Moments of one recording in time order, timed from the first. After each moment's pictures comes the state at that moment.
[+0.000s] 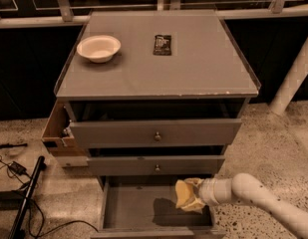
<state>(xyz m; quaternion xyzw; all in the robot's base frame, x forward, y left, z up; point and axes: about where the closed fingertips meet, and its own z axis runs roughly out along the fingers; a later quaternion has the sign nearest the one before) 0.500 -0.155 0.382 -0.55 0.73 0.19 0.34</state>
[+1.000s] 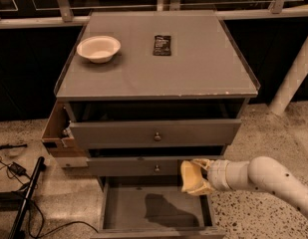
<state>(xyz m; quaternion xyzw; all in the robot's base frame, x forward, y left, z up) 0.500 -0.160 0.532 -0.58 0.71 0.13 0.38</state>
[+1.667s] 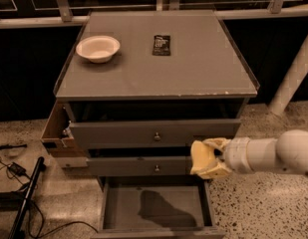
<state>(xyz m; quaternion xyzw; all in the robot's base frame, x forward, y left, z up) 0.496 -0.176 0.653 -0.54 0.73 0.15 0.39</state>
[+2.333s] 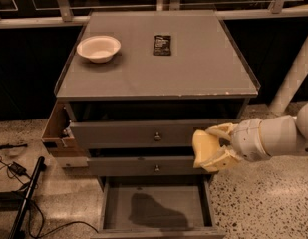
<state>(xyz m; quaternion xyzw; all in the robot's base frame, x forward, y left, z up) 0.471 -0.167 0.747 -0.55 0.74 0.17 0.36</state>
